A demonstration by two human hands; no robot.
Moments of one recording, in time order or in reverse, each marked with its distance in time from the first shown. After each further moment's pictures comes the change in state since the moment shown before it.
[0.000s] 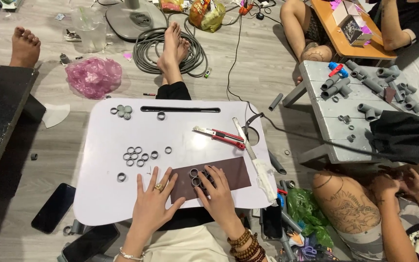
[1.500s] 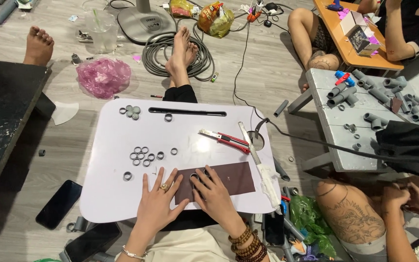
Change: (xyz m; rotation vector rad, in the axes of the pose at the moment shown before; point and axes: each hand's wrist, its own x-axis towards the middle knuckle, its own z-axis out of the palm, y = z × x) left_hand 0.003 0.001 -0.004 0.019 -0.007 0.013; right_hand 0.023 -0.011 -0.005 0.007 -0.173 -0.177
